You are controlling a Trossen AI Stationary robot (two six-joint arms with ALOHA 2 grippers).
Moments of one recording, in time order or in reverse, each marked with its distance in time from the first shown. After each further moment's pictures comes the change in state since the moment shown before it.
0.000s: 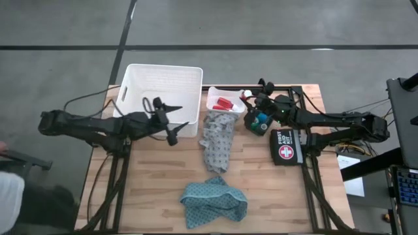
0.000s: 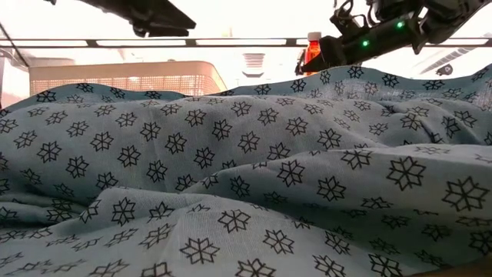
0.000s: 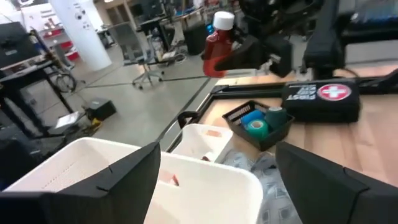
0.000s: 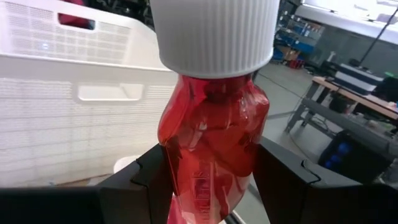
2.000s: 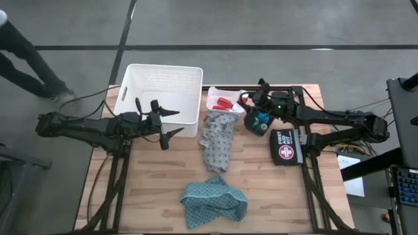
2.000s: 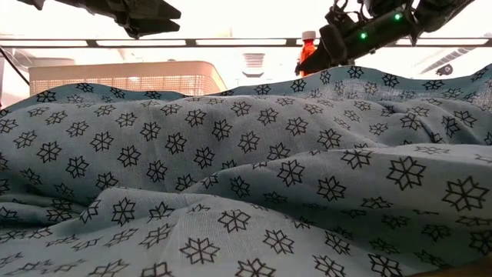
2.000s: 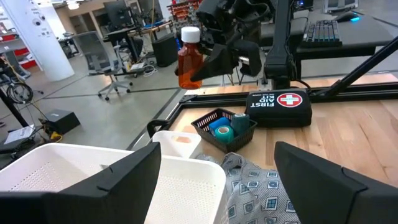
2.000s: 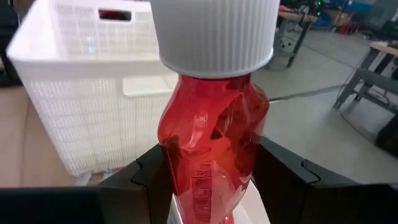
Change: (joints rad) left arm 0.000 -0.129 -0.065 -0.031 0.149 -0.027; right arm -0.018 0.001 0.107 -0.236 -0.153 0.145
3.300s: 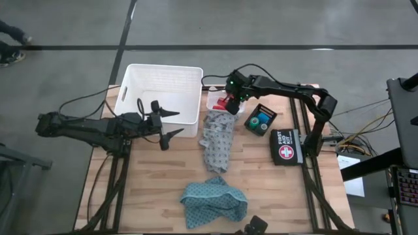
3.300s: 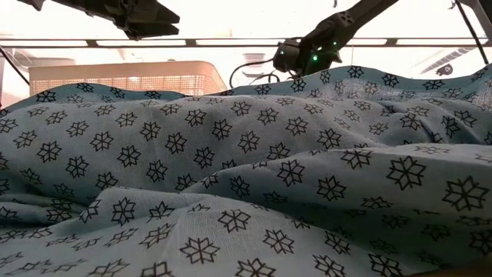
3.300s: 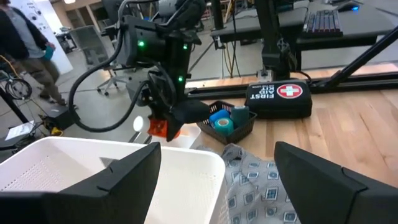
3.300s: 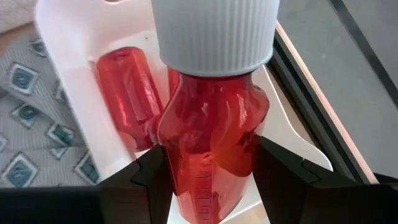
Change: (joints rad) left arm 0.000 0.000 0.000 -0.033 0.000 0.000; right arm -0.209 0.707 0.714 -0.856 -0.104 0.074
